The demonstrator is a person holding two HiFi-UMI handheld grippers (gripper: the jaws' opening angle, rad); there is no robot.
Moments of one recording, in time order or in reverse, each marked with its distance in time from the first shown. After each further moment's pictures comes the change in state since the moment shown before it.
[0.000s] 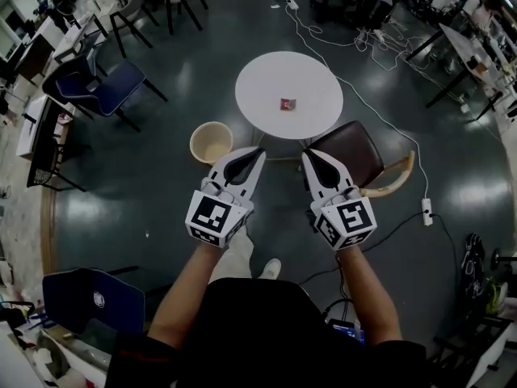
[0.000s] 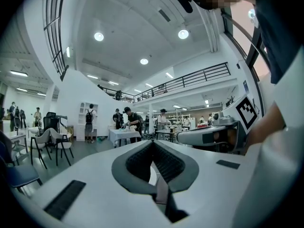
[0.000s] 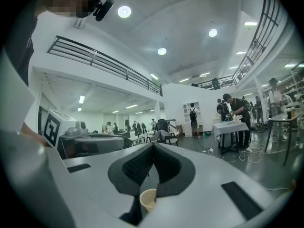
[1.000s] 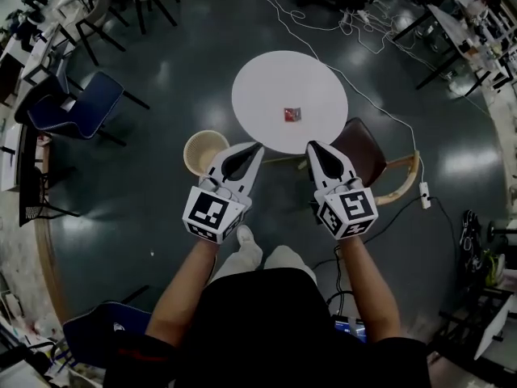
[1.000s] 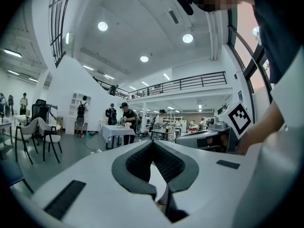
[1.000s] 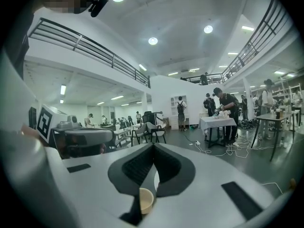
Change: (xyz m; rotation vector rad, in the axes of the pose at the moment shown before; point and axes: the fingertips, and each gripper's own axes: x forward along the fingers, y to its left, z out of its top) left arm 0.072 0.152 -0.025 -0.087 0.017 -0.133; right arm 0.157 -0.058 -0.023 0.019 0.100 -0.180
